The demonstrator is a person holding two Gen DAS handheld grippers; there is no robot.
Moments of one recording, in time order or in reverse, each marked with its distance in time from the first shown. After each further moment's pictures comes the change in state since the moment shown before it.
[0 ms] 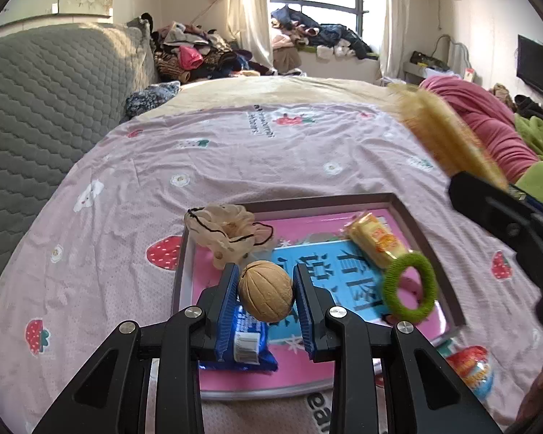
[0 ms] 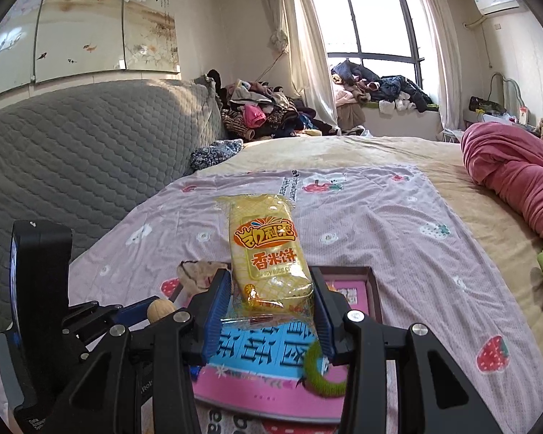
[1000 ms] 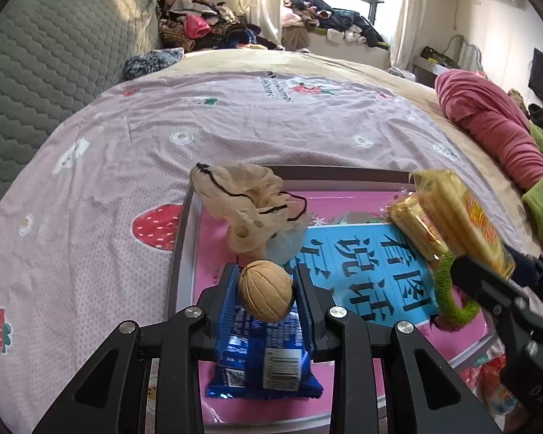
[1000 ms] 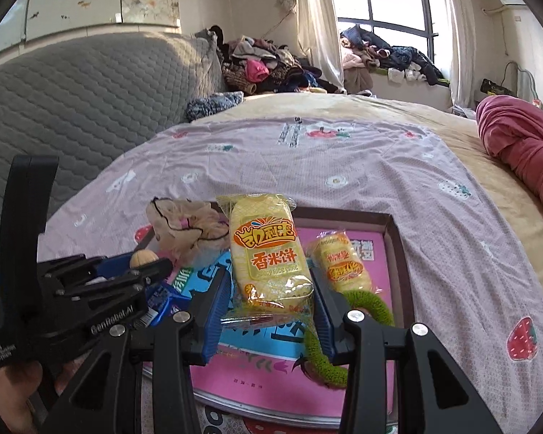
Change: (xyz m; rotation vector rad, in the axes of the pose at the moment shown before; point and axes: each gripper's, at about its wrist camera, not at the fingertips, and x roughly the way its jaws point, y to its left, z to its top) left arm 0.072 0.041 -0.012 -0.071 0.080 -0.042; right arm 0.074 0.001 -0.049 -0.059 0.188 -0.008
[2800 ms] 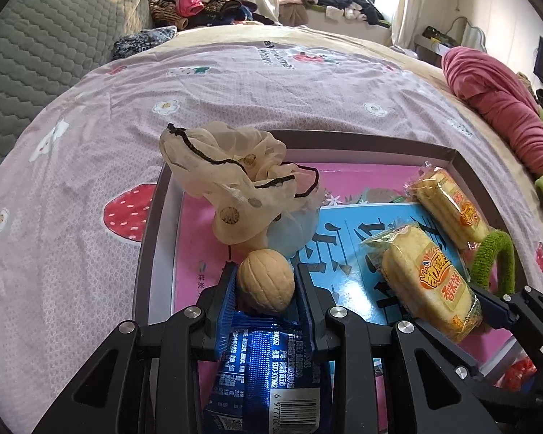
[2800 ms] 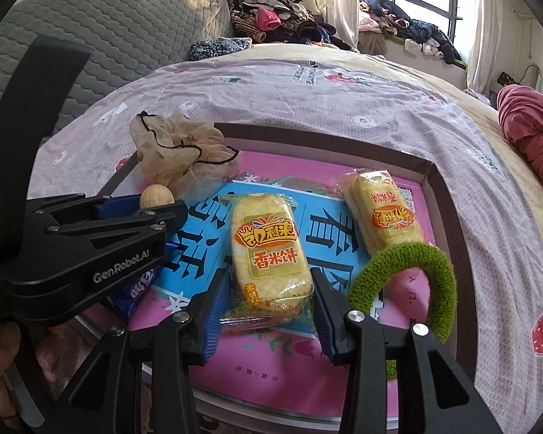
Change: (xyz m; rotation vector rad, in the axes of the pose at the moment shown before) left arm 0.047 -0.002 -0.002 0.020 0.093 0.005; right arm 0.060 0.020 -0.027 -0.074 0.196 -0.031
